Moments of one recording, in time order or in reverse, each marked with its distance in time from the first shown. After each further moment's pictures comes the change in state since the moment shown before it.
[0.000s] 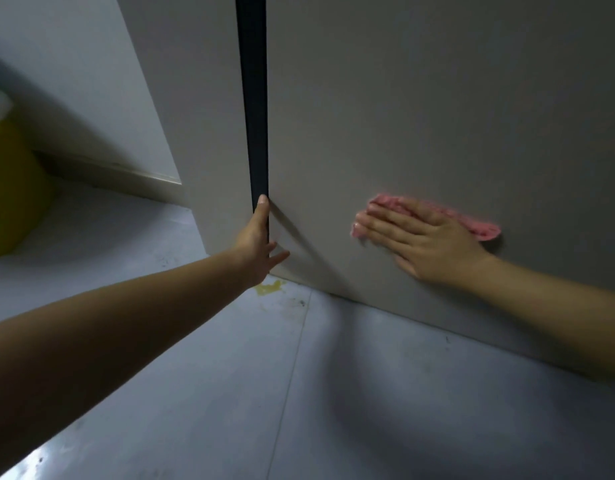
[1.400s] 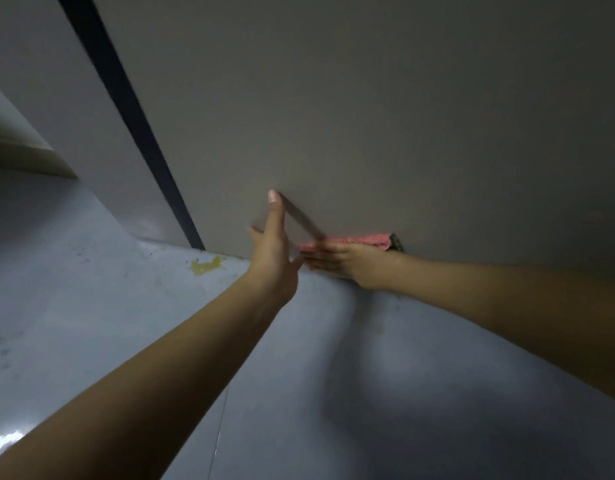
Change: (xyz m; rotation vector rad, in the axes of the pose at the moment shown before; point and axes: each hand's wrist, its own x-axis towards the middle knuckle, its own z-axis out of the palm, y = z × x) left_hand -0.010 -0.098 0.092 -0.118 -0.045 -0.042; right_hand -0.046 -0.073 0.086 0.011 -0.367 -0.385
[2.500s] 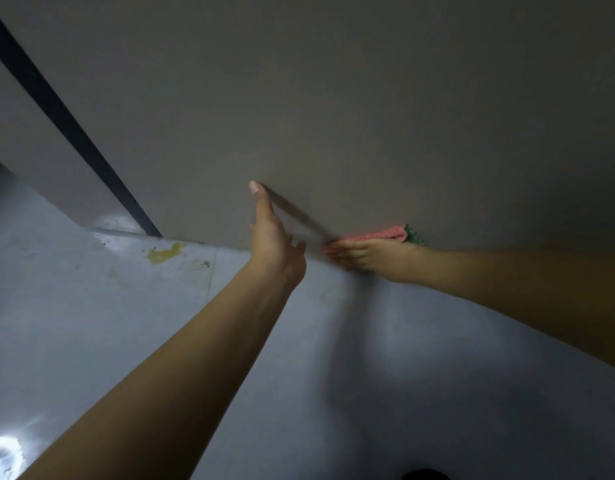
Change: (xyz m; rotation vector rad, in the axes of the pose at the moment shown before) left_hand 0.004 -0.046 0.046 -0.168 -0.017 -0.111; right_hand -0.099 -0.019 0.033 0.720 0.078 -0.050
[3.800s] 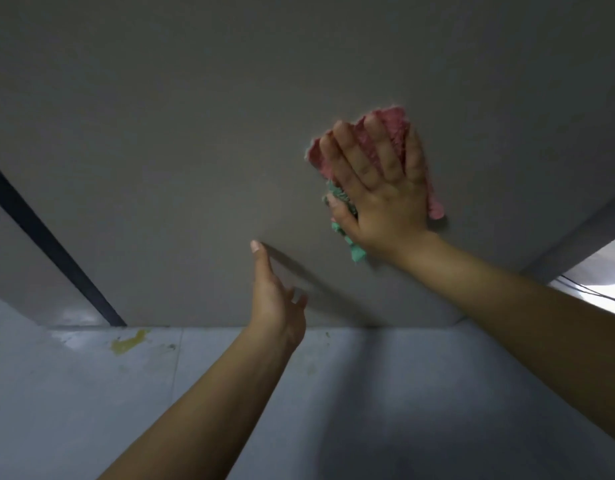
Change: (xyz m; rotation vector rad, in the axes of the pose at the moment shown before) left_hand -0.077 -0.009 0.061 0.080 -0.124 -0.012; right_hand -0.051 0.012 -0.180 -0.712 0.950 0.867
